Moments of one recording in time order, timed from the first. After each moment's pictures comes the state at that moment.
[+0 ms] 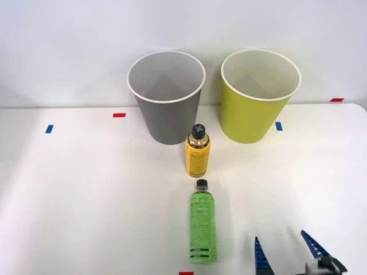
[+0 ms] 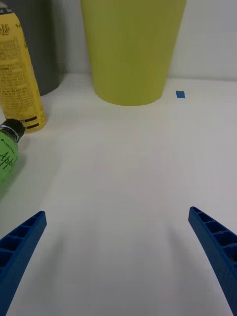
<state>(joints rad) 0.93 -0.25 0.31 -2.13 0.02 -0.16 1.54</state>
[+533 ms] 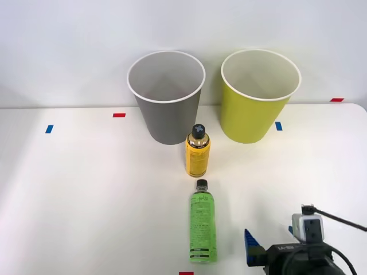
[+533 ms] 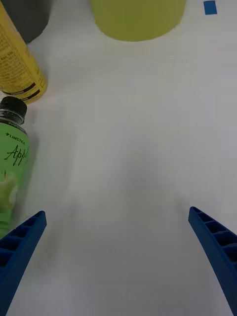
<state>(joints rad) 0.75 -0.32 0.36 -2.54 0.01 0.78 1.30</state>
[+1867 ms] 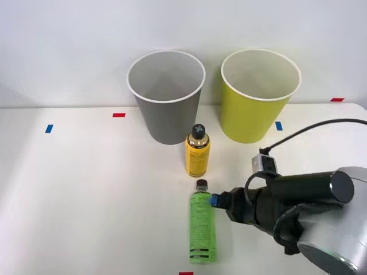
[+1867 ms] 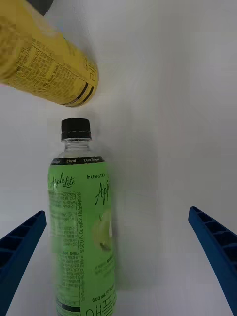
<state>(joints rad) -0.19 -0.66 0.55 -2.40 -0.50 1.46 0.58</state>
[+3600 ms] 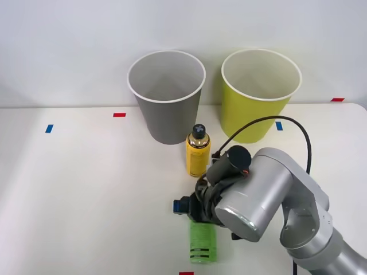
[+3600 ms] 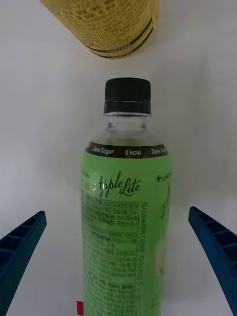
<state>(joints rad) -0.34 -0.28 0.63 -2.08 -0.34 1.70 0.68</state>
